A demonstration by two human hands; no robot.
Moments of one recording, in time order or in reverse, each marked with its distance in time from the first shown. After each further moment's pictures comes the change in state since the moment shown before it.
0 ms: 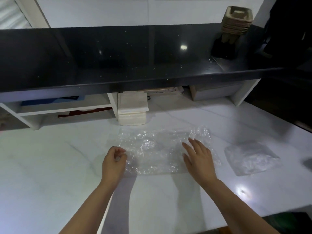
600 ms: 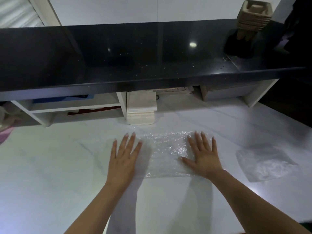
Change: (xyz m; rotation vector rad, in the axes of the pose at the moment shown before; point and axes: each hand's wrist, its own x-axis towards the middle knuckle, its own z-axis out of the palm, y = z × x) left_hand 0.011 -0.007 -0.011 1.073 -0.064 0.818; right_hand 0.034 0.011 0.022 -0.160 -0.391 -0.016
